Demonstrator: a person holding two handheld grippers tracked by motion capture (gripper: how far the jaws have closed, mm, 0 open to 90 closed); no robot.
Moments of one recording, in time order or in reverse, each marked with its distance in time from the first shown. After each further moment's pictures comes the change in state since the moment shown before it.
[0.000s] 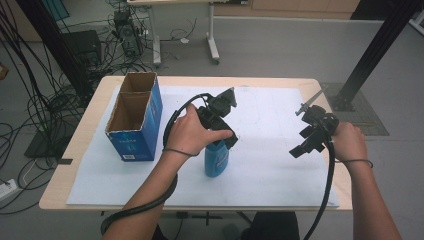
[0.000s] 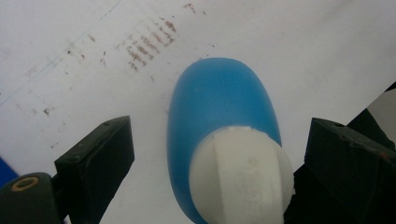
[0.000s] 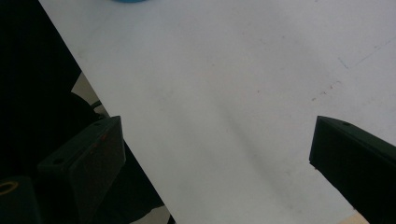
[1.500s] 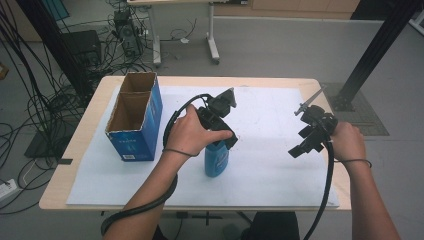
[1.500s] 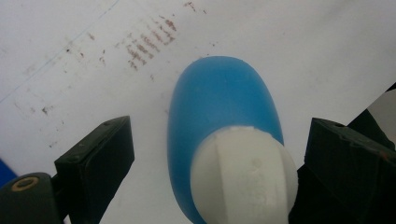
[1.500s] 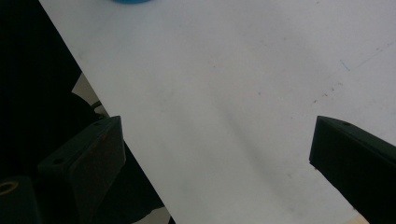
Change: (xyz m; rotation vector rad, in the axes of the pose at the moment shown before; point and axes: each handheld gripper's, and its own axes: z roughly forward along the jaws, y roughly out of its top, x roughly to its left) left arm 0.000 -0.001 0.002 -0.001 -0.001 -0.009; right arm 0.000 0.001 0.001 -0.002 0.001 -0.004
